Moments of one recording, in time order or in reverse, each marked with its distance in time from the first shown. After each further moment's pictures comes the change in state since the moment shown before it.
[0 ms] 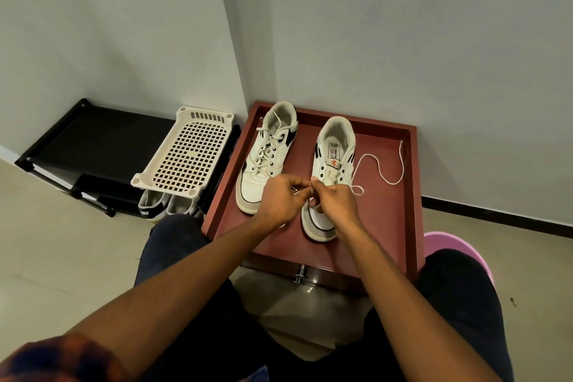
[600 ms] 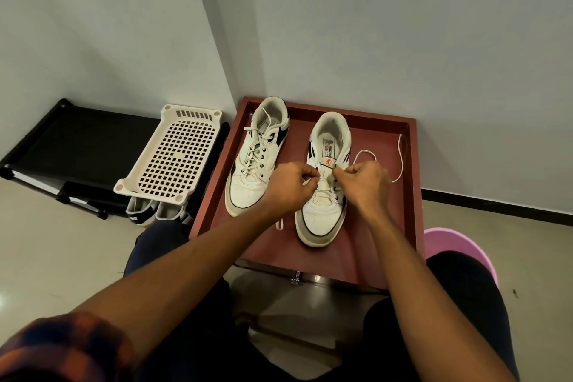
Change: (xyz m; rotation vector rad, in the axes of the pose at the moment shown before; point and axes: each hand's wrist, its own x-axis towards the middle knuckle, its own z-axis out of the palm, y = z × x) left_hand 0.042 0.009 0.019 0.173 -0.075 0.048; right_hand 0.049 -0.003 -0.052 -0.409 0.308 -0.178
